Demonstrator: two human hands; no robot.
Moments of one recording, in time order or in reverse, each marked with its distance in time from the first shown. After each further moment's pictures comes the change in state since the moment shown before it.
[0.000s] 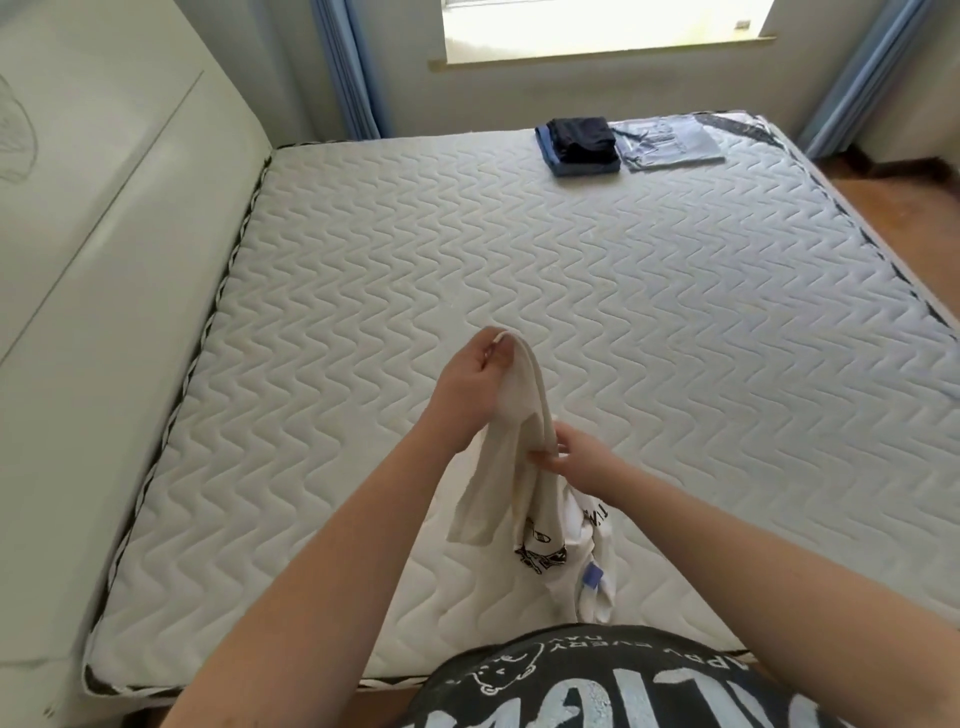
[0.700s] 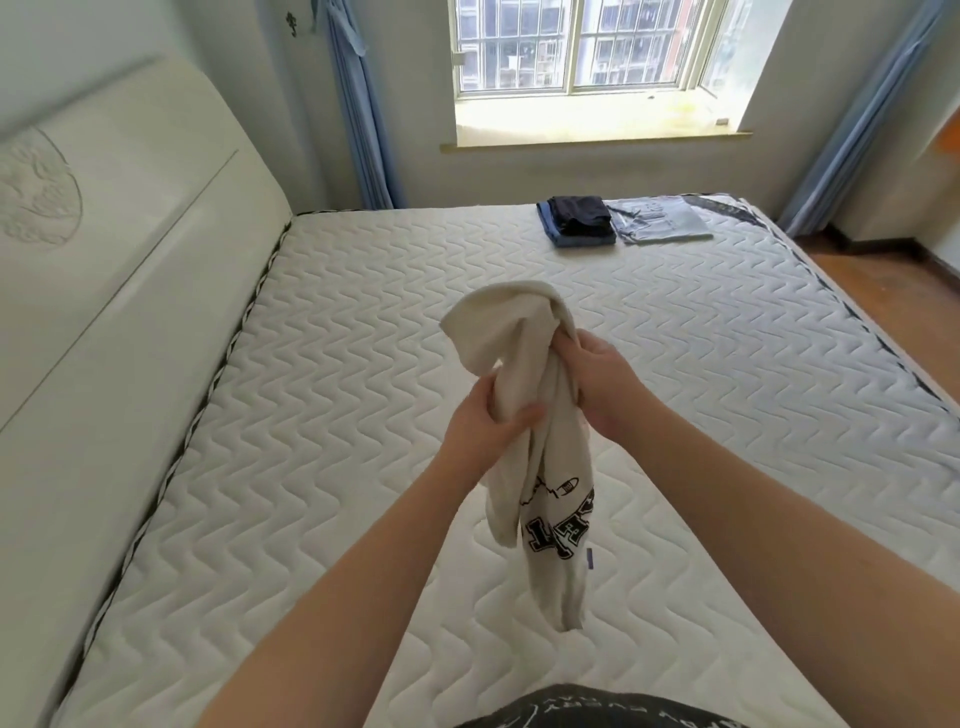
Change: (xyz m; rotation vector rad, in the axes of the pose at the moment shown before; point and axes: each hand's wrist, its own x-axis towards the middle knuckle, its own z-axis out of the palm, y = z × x) left_hand 0.025 0.005 -0.005 0.179 0.028 -0.055; right_hand 0.017 -0.153 -0.086 0.641 0.211 -0.202
